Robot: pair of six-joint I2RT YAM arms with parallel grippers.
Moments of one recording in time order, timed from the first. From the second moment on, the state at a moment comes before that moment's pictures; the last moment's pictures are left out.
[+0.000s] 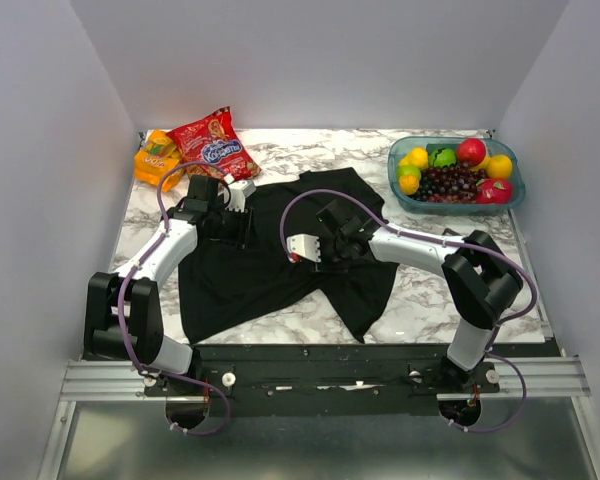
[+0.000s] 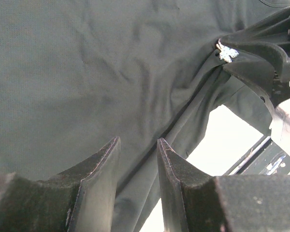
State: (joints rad) left arm -0.18 1.45 0.97 -0.49 0.59 -0.01; right arm 0.76 1.78 1.14 -0.41 -0.19 -0.91
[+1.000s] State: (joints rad) left arm -0.18 1.46 0.99 -0.49 0.59 -0.01; right arm 0.76 1.78 1.14 -0.46 -0.15 -0.86
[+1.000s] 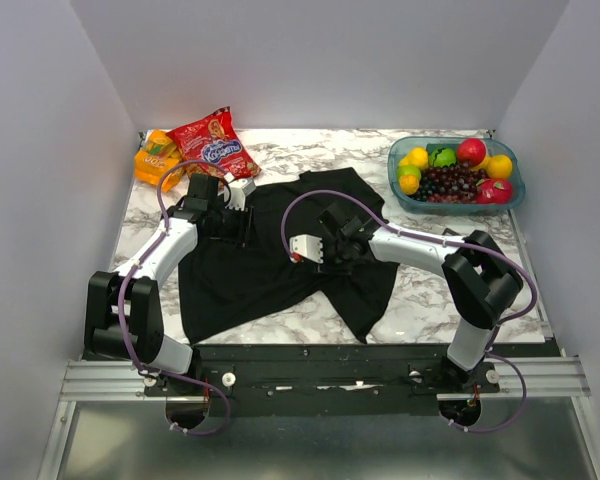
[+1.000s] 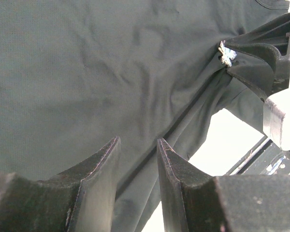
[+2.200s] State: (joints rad) left arm -0.18 1.48 0.99 -0.49 0.60 -0.01; right arm 0.72 1.68 0.99 -0.39 -0.11 -1.08
